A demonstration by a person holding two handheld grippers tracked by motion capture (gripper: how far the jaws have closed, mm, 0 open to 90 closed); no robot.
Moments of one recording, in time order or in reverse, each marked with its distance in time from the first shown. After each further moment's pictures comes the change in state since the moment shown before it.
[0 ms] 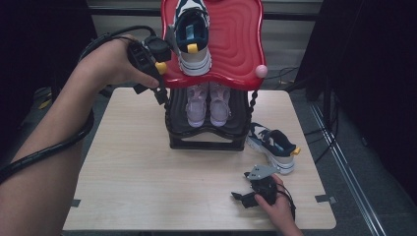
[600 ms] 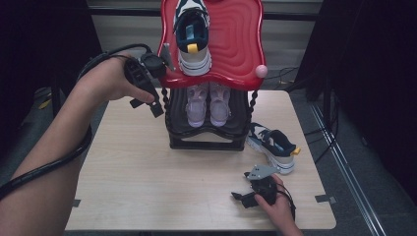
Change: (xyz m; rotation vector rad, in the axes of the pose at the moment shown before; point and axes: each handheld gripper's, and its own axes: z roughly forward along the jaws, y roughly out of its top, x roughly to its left) left arm -0.004 -0.019 0.026 0.027 -0.015 -0.018; right arm 0.000 0.000 0.000 0.000 0.000 0.000
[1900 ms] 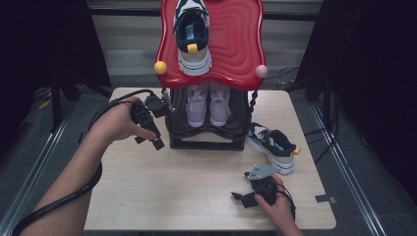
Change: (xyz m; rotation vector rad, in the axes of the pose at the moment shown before) left arm -0.015 -0.033 0.097 0.037 -0.092 0.000; right arm 0.000 0.000 0.000 -0.004 -0.001 0.001
